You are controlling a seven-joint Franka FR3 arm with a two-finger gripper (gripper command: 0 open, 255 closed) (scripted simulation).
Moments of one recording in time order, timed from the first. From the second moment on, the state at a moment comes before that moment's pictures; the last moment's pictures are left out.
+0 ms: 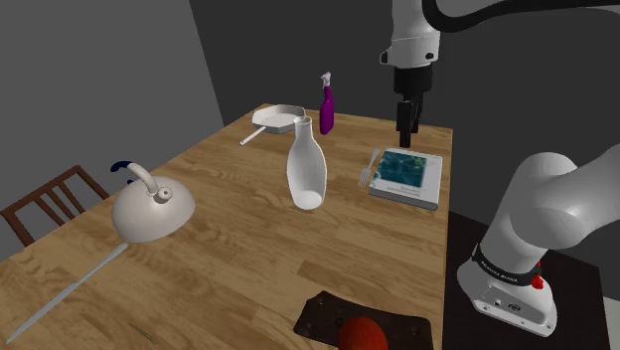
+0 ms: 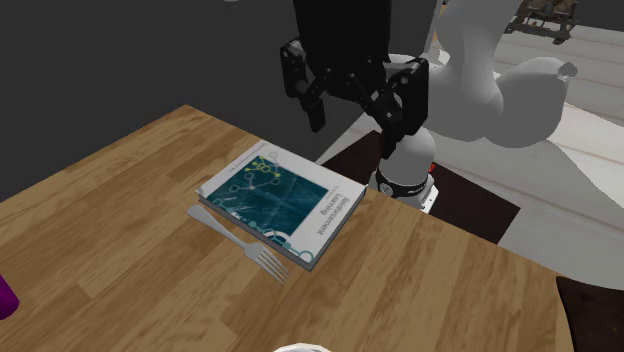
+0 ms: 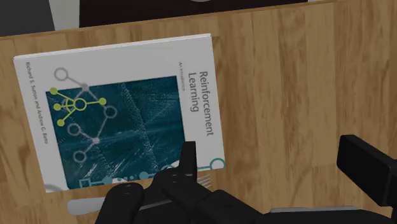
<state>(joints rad) 0.02 -0.76 0.04 -2.39 0.10 1.49 -0.10</state>
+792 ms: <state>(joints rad) 0.18 -0.52 -0.24 -2.39 -0.16 1.66 -0.97</state>
